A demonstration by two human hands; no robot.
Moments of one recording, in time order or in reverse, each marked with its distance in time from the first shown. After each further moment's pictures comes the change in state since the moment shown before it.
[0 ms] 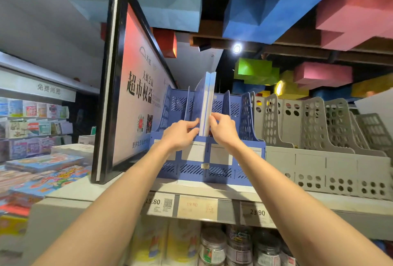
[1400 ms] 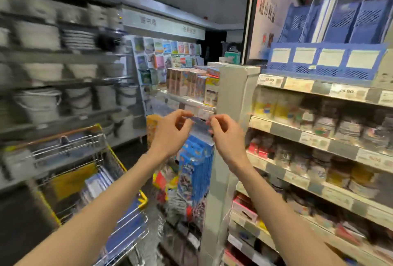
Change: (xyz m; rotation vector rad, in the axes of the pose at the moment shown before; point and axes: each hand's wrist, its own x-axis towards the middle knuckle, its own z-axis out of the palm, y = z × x) left_hand -0.546 0.067 -0.131 0.046 0.443 -0.419; right_hand -0.457 -0.184 0.039 0.734 -0.403 0.104
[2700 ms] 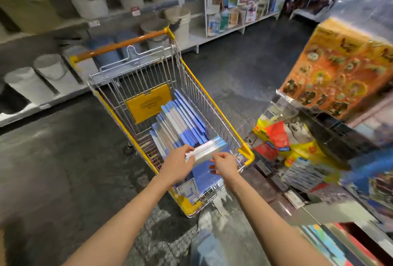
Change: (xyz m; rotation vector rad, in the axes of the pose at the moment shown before) left_hand -0.152 -0.553 -0.187 0.308 -0.502 -0.766; right_hand -0.109 0.290 0.537 -0.010 -0.399 1.109
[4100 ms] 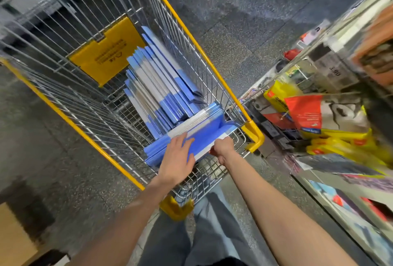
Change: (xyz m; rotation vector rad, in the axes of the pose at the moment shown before) left_hand 0.087 -0.076 0.118 0.297 -0.313 0.015; right_hand 0.186 0.088 0.013 -0.037 0.062 0.540
